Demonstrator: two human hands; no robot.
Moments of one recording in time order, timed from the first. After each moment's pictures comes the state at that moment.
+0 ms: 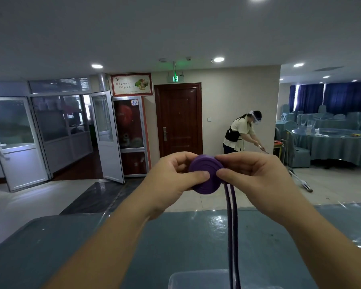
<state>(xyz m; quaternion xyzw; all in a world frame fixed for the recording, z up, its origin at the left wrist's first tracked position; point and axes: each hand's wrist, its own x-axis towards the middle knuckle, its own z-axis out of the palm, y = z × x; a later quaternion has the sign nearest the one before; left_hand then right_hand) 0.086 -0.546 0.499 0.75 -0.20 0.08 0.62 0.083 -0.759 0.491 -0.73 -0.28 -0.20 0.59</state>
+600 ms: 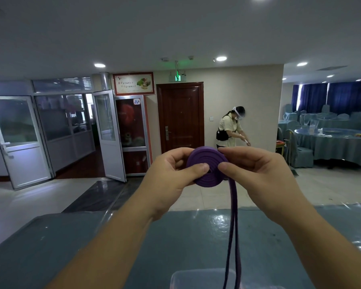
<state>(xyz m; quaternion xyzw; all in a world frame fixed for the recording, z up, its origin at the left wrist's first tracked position) 0.083 -0.543 0.495 0.72 -0.21 0.12 0.66 0.079 -0.751 0.494 -0.69 -0.28 -0.20 0.64</state>
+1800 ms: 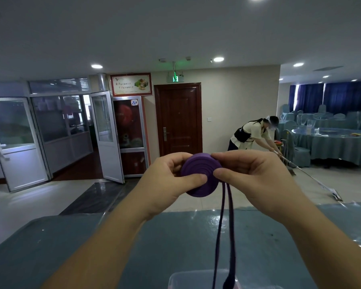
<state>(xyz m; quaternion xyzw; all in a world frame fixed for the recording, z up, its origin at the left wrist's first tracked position) 0.084 -0.540 0.497 0.78 -0.21 0.12 0.58 0.074 -0.756 0.499 -0.72 -0.31 -0.18 0.59</state>
